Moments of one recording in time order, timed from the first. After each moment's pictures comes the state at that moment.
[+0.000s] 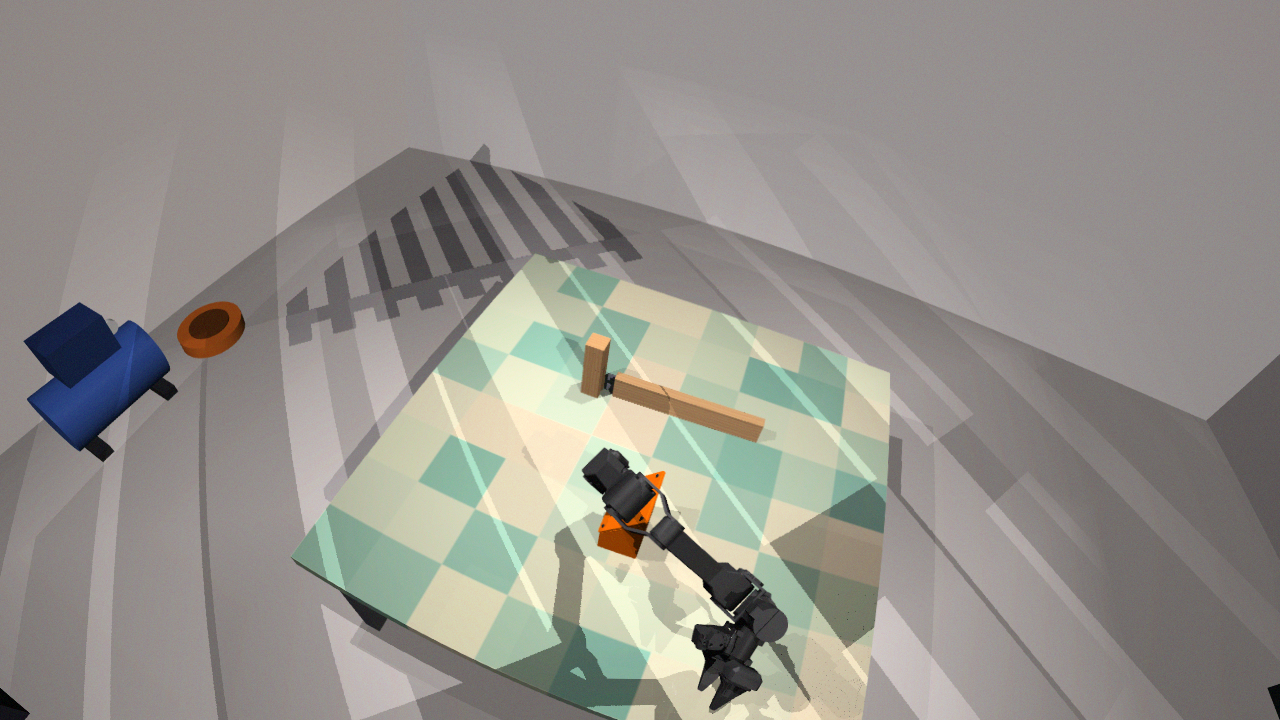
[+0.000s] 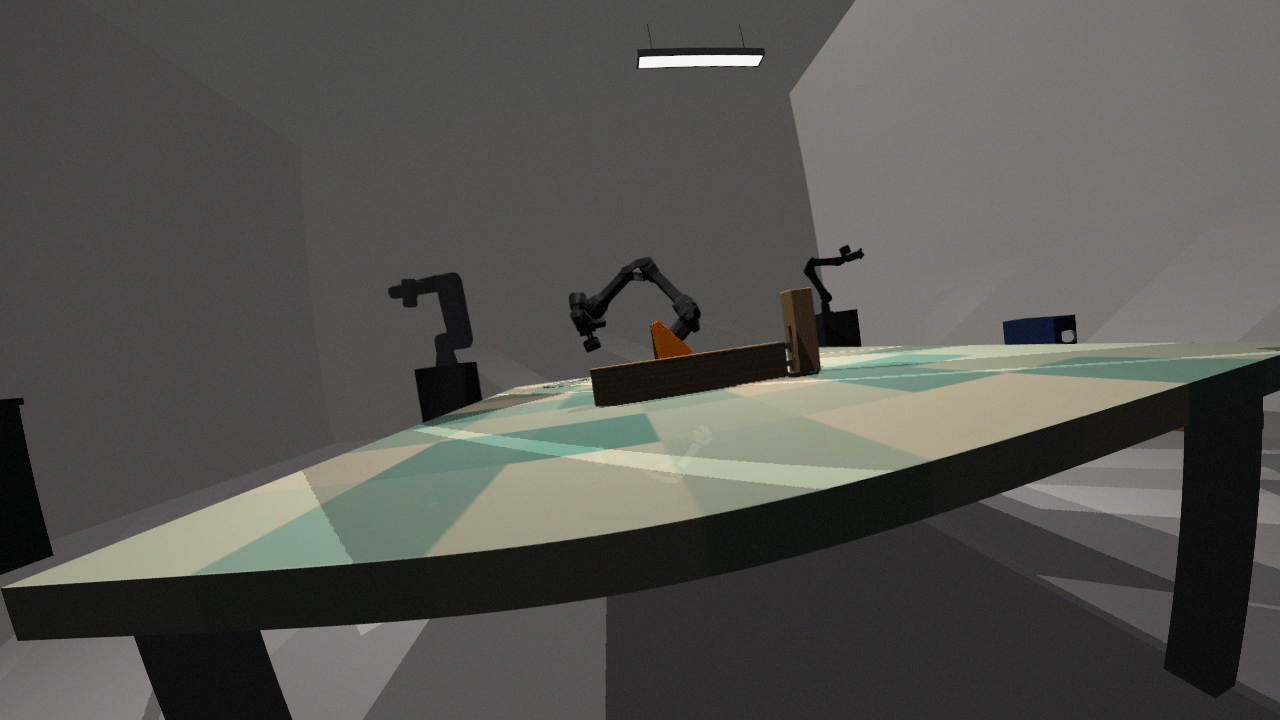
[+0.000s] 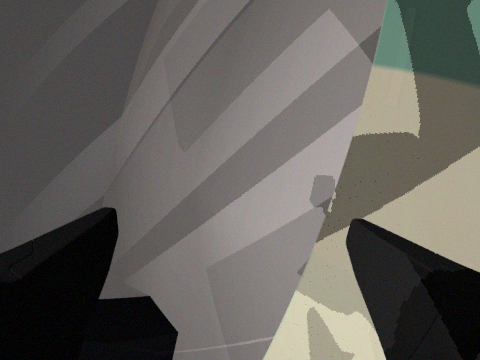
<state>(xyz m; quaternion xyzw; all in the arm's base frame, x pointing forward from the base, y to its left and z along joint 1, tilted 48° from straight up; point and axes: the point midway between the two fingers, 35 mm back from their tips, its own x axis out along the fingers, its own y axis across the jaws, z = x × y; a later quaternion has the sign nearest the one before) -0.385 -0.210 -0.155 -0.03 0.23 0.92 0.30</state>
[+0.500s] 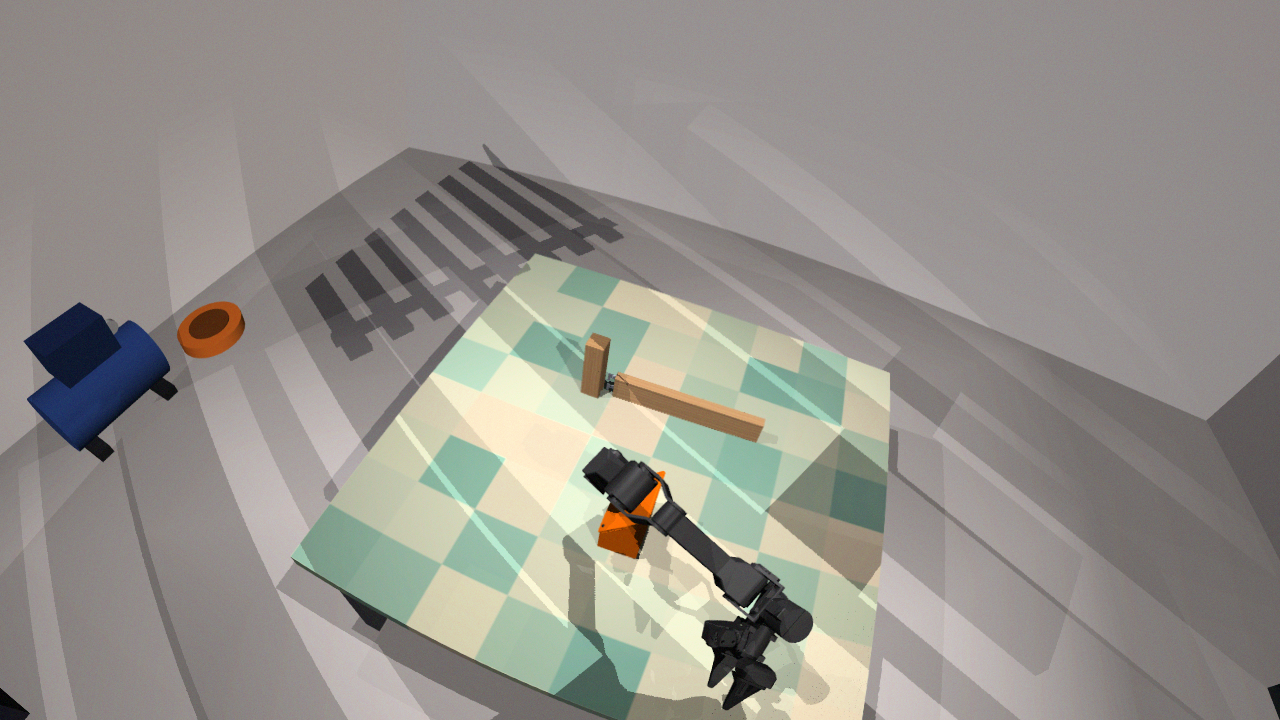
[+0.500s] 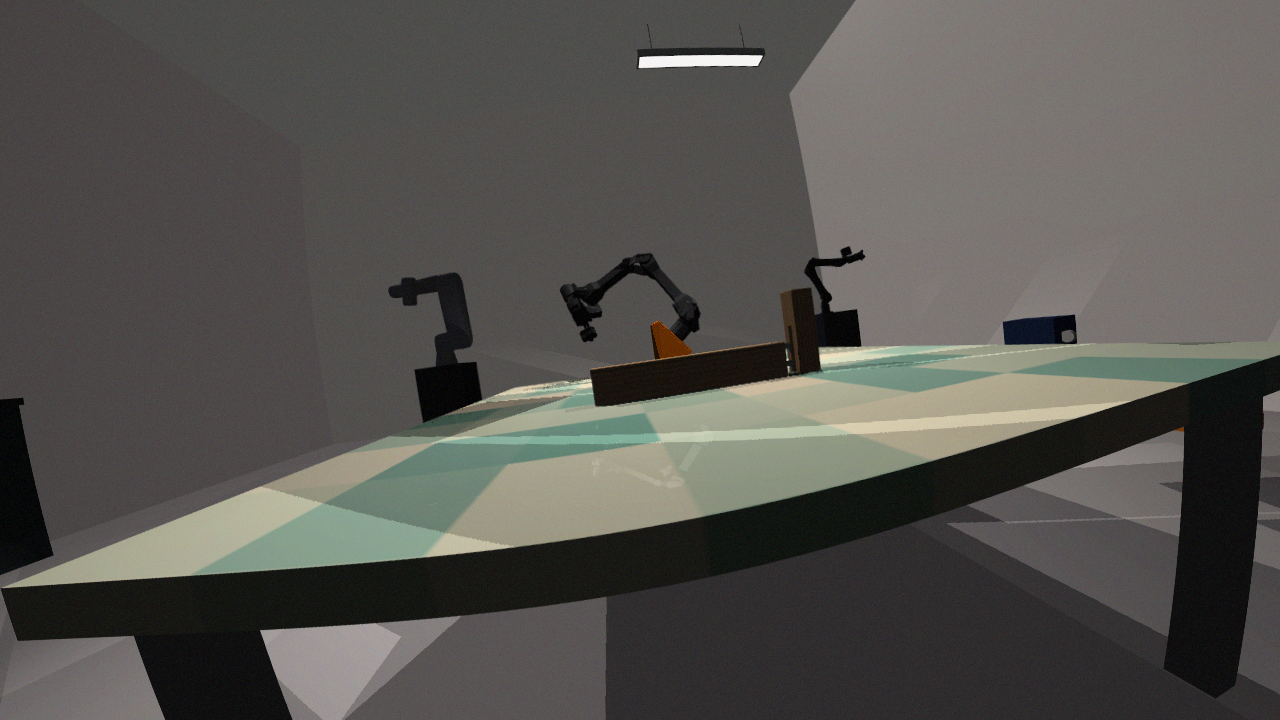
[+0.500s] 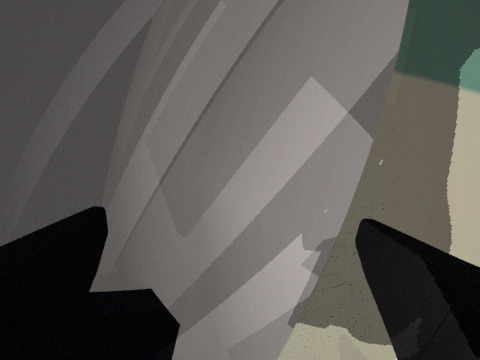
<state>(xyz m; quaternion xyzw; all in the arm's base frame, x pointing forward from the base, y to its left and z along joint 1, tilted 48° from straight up) -0.388 -0.247 -0.135 -0.04 0.23 0.92 0.31</state>
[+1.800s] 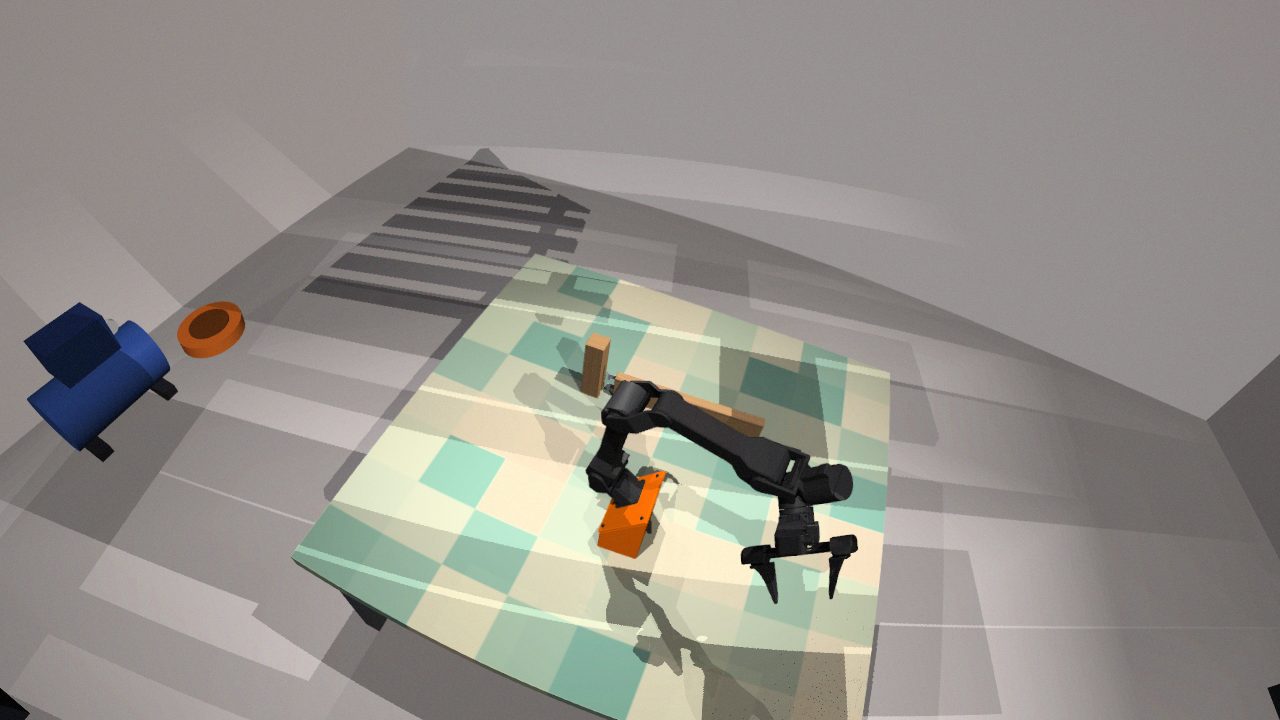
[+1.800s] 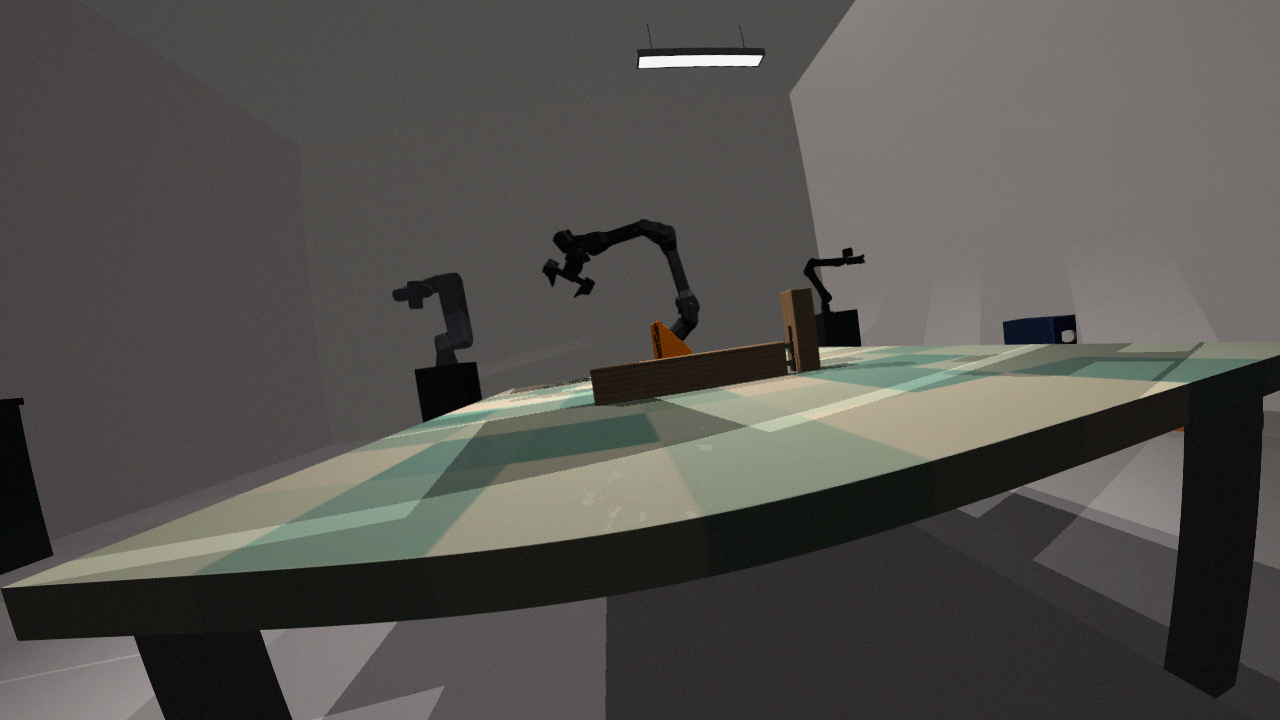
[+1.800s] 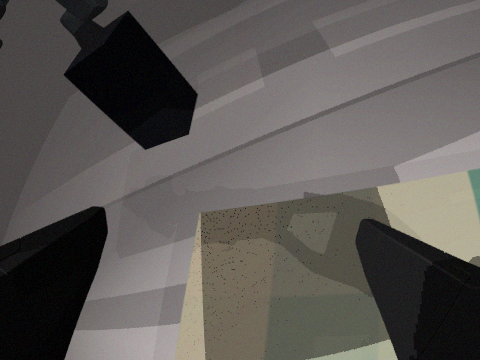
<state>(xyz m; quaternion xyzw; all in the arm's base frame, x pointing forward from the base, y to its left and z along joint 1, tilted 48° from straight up) -0.242 -0.404 -0.068 -0.31 -0.12 0.94 0.01</state>
